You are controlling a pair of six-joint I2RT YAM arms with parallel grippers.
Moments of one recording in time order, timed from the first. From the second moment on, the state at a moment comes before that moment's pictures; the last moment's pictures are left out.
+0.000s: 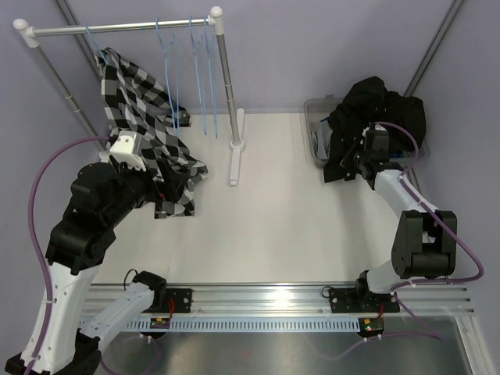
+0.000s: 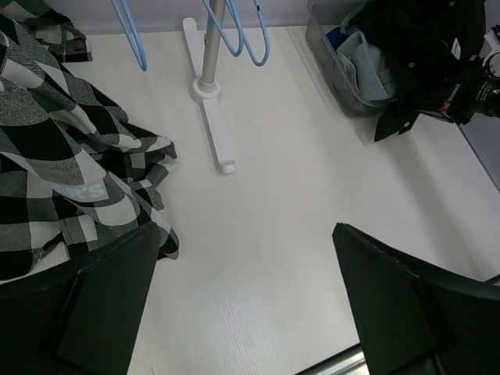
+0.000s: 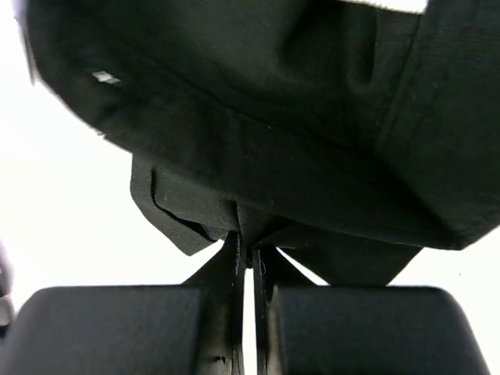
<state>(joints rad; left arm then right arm) -0.36 0.77 1.31 -0.84 0.07 -0.25 -0.01 1.53 0.97 -0.09 -0.11 0.52</state>
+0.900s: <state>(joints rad) -0.36 0.71 1.30 -0.85 0.00 -0.24 -0.01 2.08 1.61 -0.37 -0.05 0.72</state>
